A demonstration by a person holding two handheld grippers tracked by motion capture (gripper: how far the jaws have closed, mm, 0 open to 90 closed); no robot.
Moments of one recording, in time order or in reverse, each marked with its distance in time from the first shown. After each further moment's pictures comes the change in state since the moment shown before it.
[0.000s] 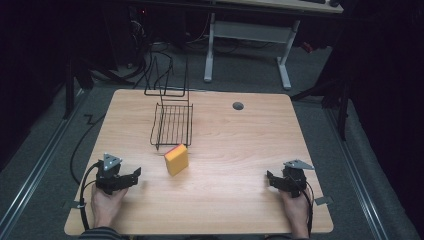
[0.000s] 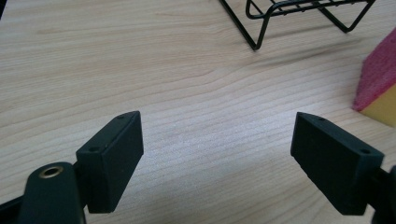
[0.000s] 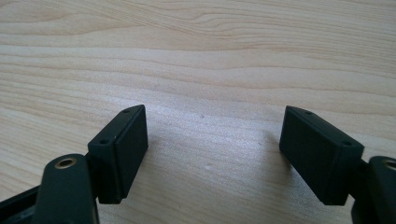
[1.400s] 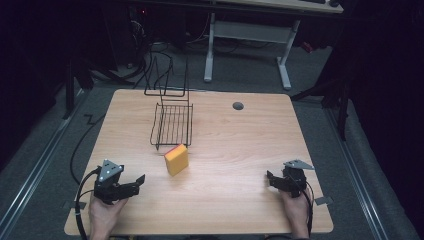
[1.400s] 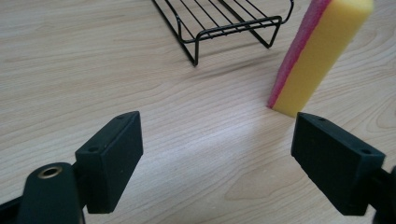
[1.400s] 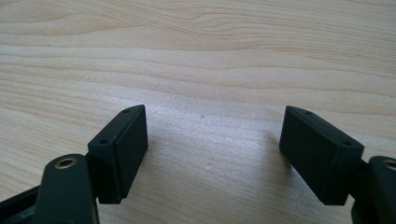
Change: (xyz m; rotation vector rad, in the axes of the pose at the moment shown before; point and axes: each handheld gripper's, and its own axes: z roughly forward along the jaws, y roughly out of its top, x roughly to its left) left arm -0.026 0.003 -0.038 -0.058 -0.110 0.053; right arm 0.000 0.000 0.000 0.000 0.000 0.000
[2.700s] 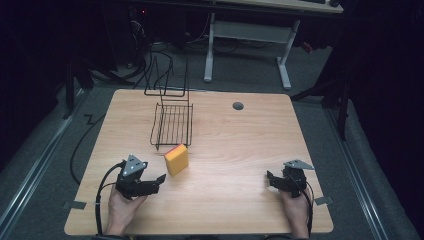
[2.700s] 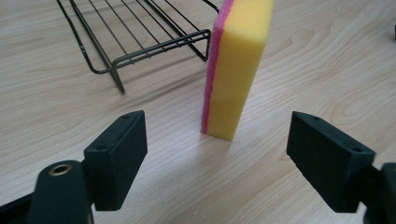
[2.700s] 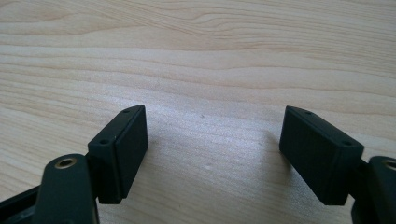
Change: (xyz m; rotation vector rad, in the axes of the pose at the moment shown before) left arm -0.040 0.026 0.026 0.031 -0.139 0.080; right arm 0.000 0.000 0.000 0.000 0.000 0.000
